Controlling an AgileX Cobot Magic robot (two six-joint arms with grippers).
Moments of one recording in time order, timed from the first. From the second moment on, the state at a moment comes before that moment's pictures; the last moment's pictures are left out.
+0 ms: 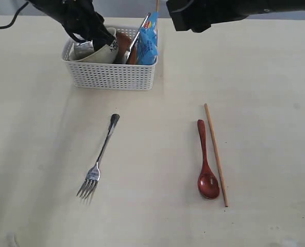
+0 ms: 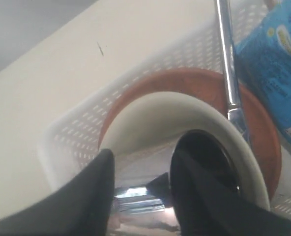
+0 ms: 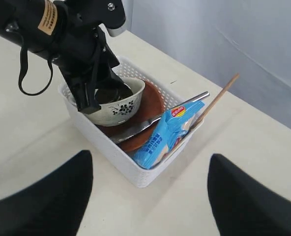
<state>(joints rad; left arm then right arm) -0.25 1.92 -1.38 0.10 0.39 0.22 0.58 1.29 -1.01 0.16 0.33 -0.31</state>
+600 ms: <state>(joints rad) -0.22 1.92 -1.39 0.11 0.47 0.18 0.58 1.29 -1.01 0.16 0.33 -0.31</state>
